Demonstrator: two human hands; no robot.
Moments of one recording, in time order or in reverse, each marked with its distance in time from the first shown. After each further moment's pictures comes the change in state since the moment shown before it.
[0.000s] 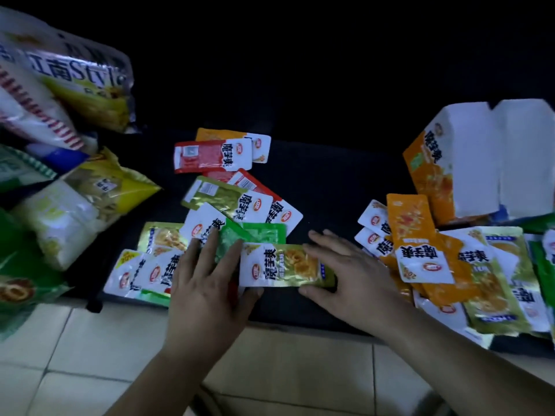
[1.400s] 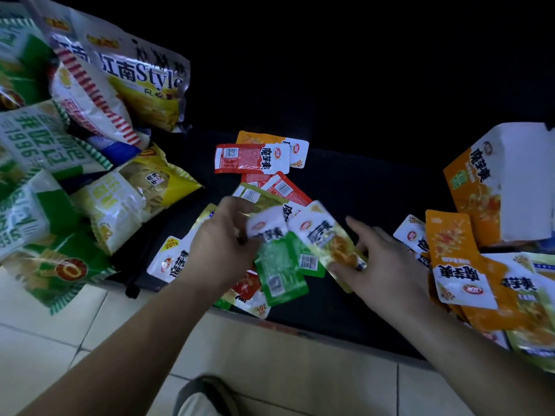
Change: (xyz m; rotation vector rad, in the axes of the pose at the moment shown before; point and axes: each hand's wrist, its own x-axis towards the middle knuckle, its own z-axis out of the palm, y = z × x) left_hand 0.063 -0.010 -0.051 -0.466 0.059 -0.247; right_hand 0.028 -0.024 -0.013 -0.026 0.114 0.263
